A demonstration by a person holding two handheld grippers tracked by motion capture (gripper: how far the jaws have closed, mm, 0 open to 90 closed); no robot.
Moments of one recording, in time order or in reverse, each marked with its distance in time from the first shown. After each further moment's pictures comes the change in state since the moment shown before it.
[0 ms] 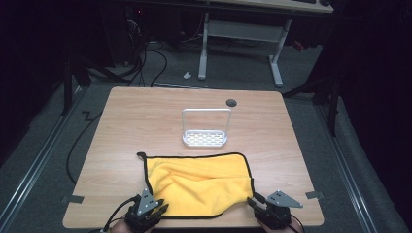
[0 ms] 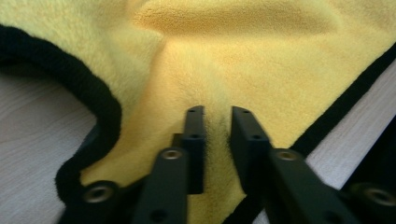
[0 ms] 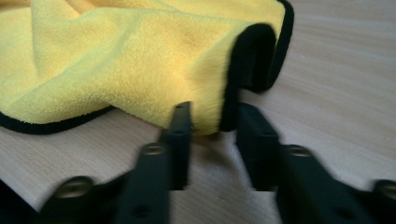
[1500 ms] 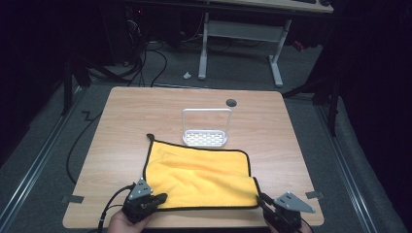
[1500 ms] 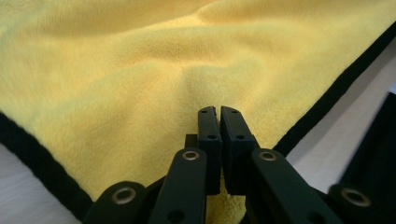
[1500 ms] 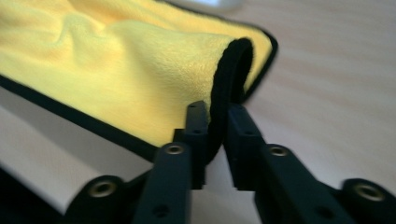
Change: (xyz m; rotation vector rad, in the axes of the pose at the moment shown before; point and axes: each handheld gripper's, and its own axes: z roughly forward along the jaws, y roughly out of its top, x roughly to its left) left arm 0.022 0.018 -0.003 -0.041 -0.122 -0.079; right arm 0.004 0.014 -0.039 -0.021 -0.065 -0.007
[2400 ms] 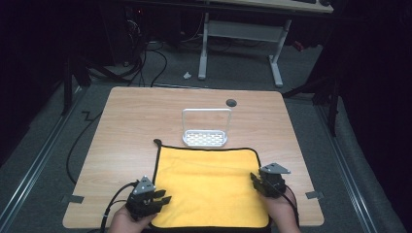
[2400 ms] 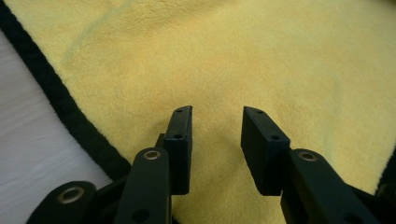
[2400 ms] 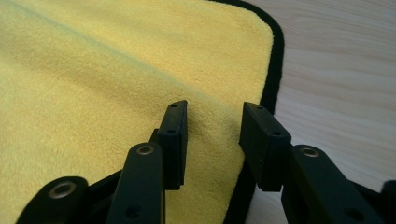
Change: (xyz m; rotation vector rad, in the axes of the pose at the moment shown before) left arm 0.010 -0.001 0.017 0.041 -0.020 -0.009; right arm -0.042 0.030 0.098 0.136 -0.126 0.011
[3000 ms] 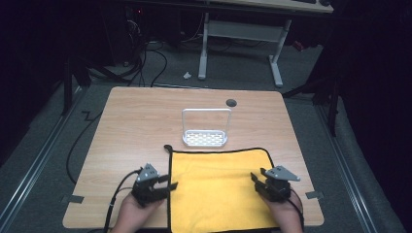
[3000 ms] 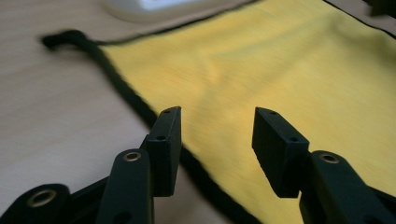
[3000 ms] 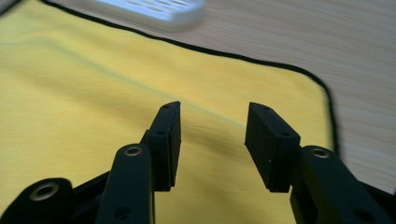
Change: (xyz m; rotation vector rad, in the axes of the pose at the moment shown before) left arm 0.024 0.037 0.013 -0.127 0.042 -0.031; right arm 0.009 0.004 -0.034 -0.142 0.051 -0.030
